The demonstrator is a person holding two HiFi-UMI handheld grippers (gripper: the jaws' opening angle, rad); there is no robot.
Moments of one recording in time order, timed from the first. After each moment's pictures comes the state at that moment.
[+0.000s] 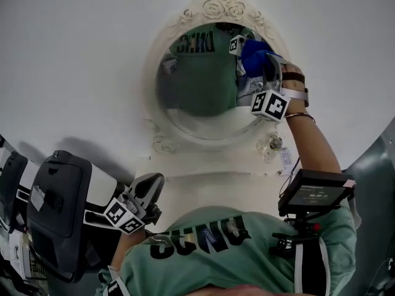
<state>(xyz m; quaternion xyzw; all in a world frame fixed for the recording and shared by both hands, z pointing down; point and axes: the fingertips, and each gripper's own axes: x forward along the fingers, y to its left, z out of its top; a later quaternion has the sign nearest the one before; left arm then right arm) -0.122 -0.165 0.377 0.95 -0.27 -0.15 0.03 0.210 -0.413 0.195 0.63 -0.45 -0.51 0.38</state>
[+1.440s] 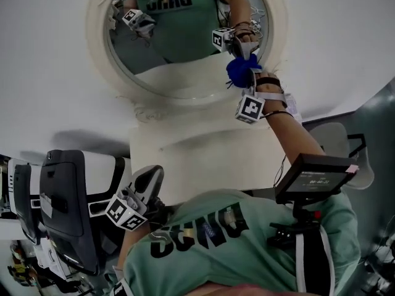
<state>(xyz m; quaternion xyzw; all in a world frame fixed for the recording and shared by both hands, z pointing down) -0.083 -0.155 0.431 0.96 -0.25 -0.07 0.12 0.244 -0.421 0.522 0.55 -0.53 -0.34 0.55</state>
